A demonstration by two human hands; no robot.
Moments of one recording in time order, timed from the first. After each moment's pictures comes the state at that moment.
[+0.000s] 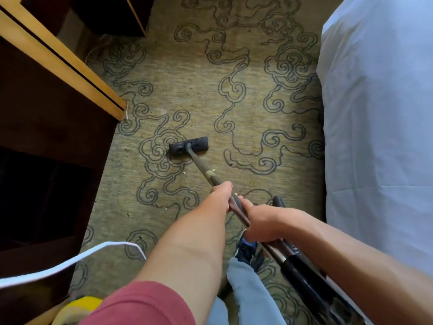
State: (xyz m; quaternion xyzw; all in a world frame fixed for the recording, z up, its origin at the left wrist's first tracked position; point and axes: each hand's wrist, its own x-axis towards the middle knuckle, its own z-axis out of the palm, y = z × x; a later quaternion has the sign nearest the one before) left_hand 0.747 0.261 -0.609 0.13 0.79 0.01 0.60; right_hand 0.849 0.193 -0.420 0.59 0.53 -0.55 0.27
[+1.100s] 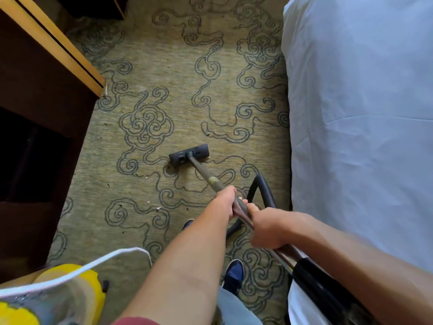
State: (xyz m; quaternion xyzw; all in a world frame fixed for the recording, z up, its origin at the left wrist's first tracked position) left_hand 0.764 -0.013 -0.529 0.06 0.70 -0.02 0.71; right_hand 0.846 -0.079 -0.373 0.62 0.53 -0.49 0.32
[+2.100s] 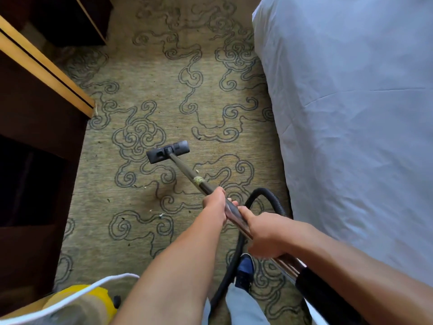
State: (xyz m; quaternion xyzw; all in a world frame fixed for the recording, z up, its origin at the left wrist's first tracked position) left_hand 0.722 -0.081 -0.492 0.09 0.73 0.09 0.67; right_hand 0.802 -0.170 -0.348 0.66 0.52 -0.48 0.24
